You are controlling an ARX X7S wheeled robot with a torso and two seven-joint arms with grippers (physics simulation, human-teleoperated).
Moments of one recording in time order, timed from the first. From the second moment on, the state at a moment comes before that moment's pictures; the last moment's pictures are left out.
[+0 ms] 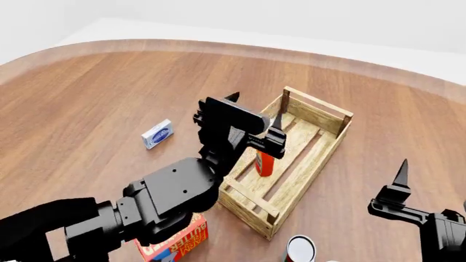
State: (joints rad) left arm -1.20 -0.31 1.56 -0.29 -1.12 0.34 -0.49; right arm -0.10 0.39 0.26 -0.81 0.41 0.59 0.43
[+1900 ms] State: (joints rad) left arm -0.92 -0.70 1.53 0.13 -1.03 0.53 -0.83; right arm -0.34 0.32 0.33 -0.90 0.43 0.44 0.47
